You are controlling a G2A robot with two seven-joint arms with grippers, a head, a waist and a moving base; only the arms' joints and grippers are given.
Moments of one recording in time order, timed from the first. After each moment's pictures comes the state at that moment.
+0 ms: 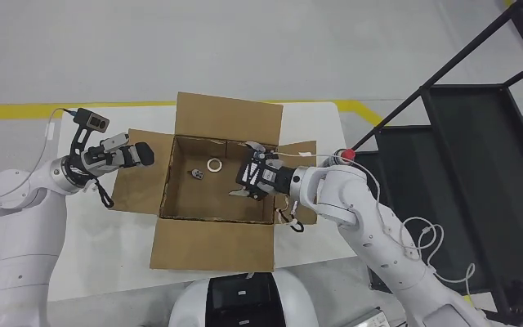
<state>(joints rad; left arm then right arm) 1.01 -1.03 -1.49 -1.21 -0.67 -0.29 -1.42 -1.18 -1.16 1.08 -1.93 -1.19 -0.54 0.63</state>
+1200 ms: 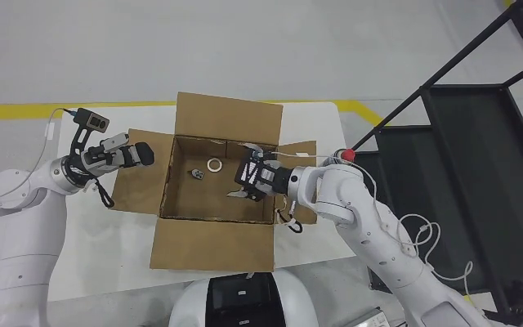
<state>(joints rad) 1.01 -1.03 -1.49 -1.21 -0.67 -0.29 -1.42 -1.13 -1.17 1.04 -1.86 -1.12 -0.54 0.65</state>
